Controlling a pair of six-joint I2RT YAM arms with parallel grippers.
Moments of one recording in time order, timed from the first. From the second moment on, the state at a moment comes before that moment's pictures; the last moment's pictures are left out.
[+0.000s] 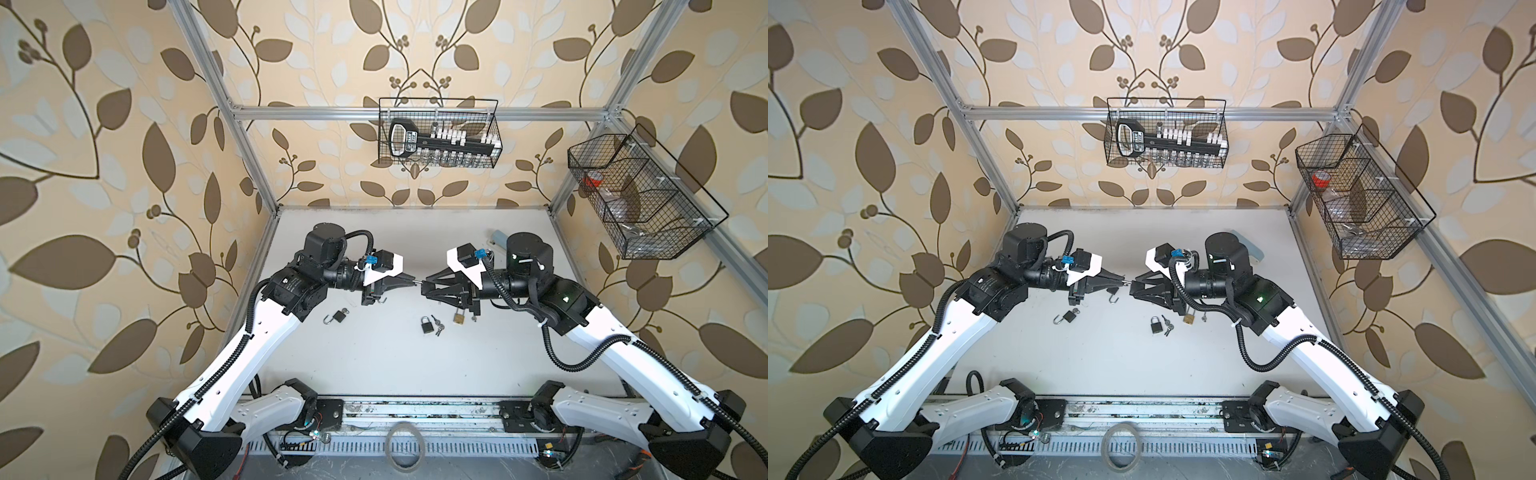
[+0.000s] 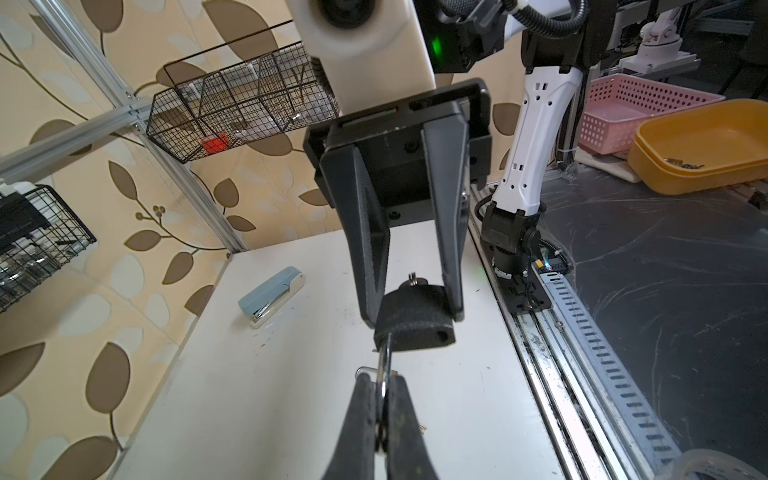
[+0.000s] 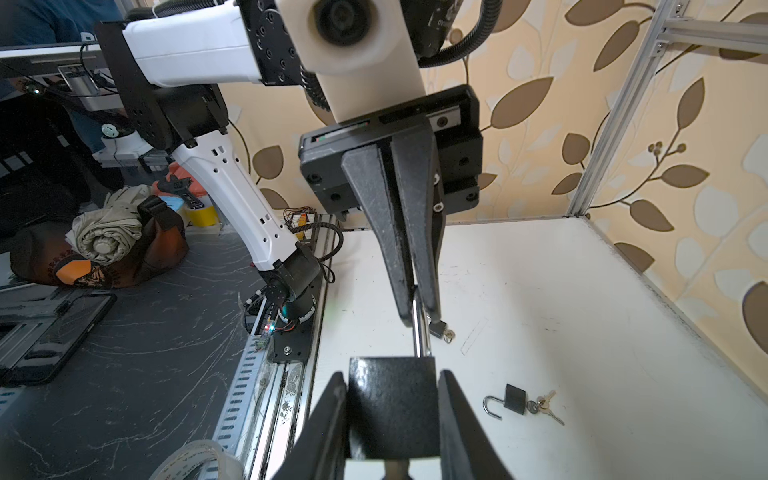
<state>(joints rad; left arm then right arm) -0.49 1.09 1.21 -0.53 0.98 0.61 0.66 1.09 1.16 -0.36 -0.74 -0.23</state>
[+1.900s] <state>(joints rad) -0.50 0.93 1.04 -0.04 1.04 0.05 0.66 1.01 1.05 -0.02 -0.78 -0.06</state>
